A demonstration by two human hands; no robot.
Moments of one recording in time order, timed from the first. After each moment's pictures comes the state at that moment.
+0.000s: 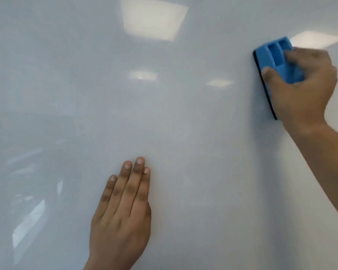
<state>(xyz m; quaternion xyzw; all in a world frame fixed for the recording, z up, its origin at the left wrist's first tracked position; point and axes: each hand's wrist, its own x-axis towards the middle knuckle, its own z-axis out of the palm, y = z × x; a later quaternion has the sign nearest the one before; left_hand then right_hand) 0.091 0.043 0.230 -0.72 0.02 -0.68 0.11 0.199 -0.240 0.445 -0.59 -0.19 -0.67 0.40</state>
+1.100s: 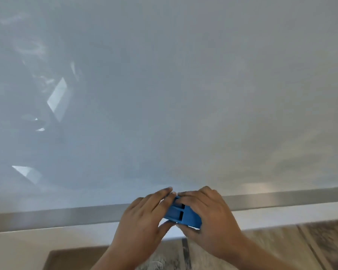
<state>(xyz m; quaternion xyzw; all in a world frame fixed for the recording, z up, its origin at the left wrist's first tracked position) -0.042 -0.008 -0.049 -0.96 0.10 -0.21 -0.15 0.043 -0.202 -0.033 -0.85 -0.46 -0.11 0.23</state>
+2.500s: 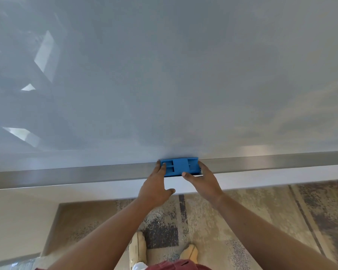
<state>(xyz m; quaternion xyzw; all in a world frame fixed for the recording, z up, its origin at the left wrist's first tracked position) 0.011 -0.059 -0.187 -0.92 -0.15 0.15 -0.31 0.082 -0.227 -0.169 -0.82 0.01 0.29 0.49</state>
